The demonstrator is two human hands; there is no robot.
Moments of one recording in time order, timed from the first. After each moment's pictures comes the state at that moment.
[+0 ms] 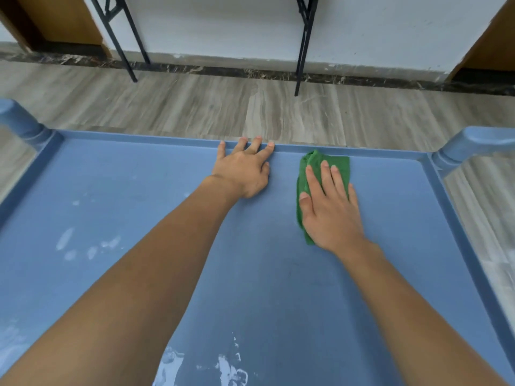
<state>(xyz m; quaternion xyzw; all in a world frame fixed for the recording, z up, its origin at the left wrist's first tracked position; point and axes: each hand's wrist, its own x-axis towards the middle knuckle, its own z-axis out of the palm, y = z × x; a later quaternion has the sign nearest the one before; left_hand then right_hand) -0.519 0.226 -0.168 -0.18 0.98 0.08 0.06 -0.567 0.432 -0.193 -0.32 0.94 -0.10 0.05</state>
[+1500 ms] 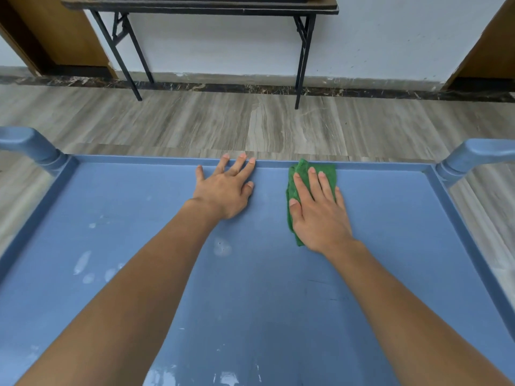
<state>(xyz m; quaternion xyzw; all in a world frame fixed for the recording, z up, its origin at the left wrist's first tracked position) -0.482 0.182 -0.174 -0.21 0.97 0.07 0.09 -0.567 0.391 -0.200 -0.34 0.94 -0.10 0.03</state>
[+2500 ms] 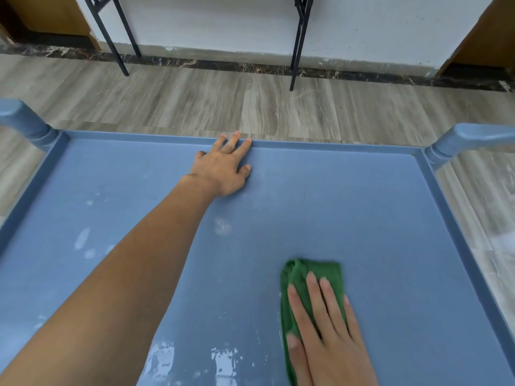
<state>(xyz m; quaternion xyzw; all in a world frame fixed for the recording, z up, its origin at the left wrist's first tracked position) -0.478 0.169 -0.164 -0.20 0.97 0.09 0.08 -0.366 0.518 -0.200 -0.41 0.90 -0.08 -0.07</state>
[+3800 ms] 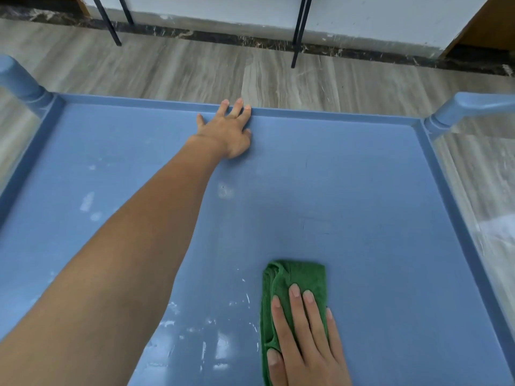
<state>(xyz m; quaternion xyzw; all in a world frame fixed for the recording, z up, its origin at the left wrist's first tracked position) -0.479 0.157 -0.156 -0.22 0.96 0.13 0.12 -0.284 0.517 -0.198 -0.38 0.92 -0.05 -0.01</state>
